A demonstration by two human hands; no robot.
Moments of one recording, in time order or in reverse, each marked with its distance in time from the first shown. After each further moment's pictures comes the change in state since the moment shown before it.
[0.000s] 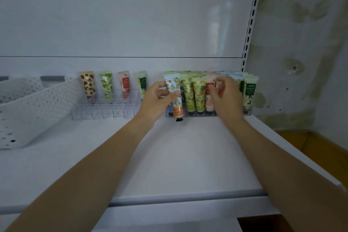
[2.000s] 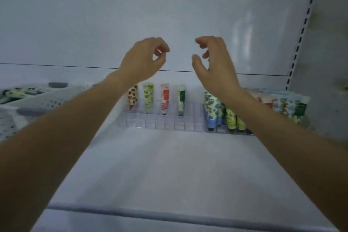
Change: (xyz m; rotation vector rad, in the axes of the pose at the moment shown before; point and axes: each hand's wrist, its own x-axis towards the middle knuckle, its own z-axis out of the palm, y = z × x) left_hand 0.042 0.106 -0.137 0.948 0.135 0.598; right_hand 0.032 -0.163 0.031 0.179 -0.100 -0.476
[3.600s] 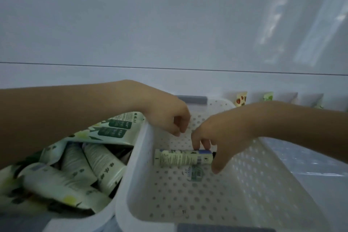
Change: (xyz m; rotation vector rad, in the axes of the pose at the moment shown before) left_hand -0.021 -0.279 -0.059 0.218 -1.342 0.202; right_hand 0.067 -0.122 0.290 -0.446 -1.650 -0.035
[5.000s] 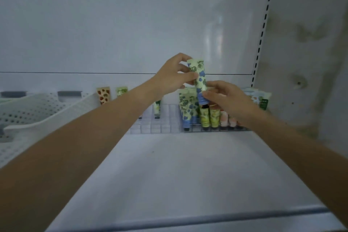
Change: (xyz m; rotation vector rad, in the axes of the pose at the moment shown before) left_hand 0.132 0.344 -0.100 -1.117 0.917 0.138; right_hand -0.283 0.202 0.209 1.239 1.162 0.145
